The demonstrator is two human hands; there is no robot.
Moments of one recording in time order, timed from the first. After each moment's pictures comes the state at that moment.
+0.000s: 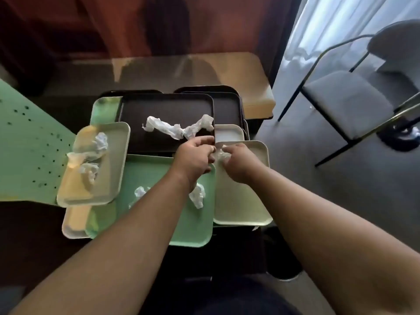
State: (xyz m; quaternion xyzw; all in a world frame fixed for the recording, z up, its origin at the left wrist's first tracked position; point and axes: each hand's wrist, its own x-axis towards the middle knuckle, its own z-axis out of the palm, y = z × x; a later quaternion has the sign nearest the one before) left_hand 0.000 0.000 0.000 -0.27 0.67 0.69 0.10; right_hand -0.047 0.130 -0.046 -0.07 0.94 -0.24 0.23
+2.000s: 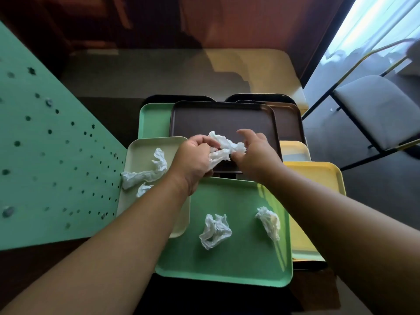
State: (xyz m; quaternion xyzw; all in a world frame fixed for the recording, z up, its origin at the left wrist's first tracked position) left_hand -0.032 -0.186 -0.024 -0.27 0.65 0.70 0.10; right_hand -0.082 -0.033 -0.037 -0.02 0.95 -0.27 0.18
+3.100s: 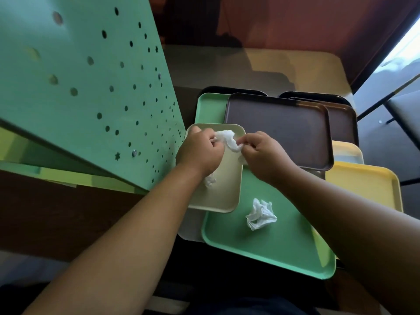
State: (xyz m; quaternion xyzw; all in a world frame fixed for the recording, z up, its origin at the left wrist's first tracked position) left_hand 0.028 -0.288 -0.028 -0.23 0.92 0.33 0.02; right_hand -0.020 -0.132 -0.013 -0.14 0.89 -0.38 0.20
